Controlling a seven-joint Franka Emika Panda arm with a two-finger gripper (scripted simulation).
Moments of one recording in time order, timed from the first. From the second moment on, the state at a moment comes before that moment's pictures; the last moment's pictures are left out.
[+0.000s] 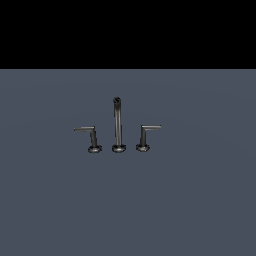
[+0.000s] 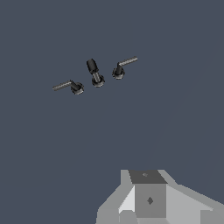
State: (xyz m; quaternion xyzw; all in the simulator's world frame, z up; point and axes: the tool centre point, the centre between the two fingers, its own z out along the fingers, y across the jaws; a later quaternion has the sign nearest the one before) arm -0.192 0.018 0.409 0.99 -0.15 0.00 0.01
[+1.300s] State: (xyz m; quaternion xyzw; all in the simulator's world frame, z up) arm -0.044 -0.001 0.236 0.89 -0.46 0.00 0.00
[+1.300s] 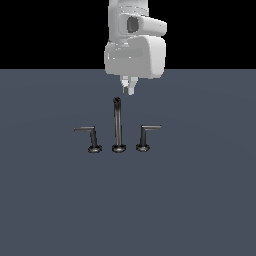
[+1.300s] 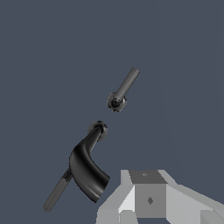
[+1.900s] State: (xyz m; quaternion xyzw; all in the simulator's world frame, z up) arm 0.016 -0.044 0.156 0.81 -0.58 0.00 0.00
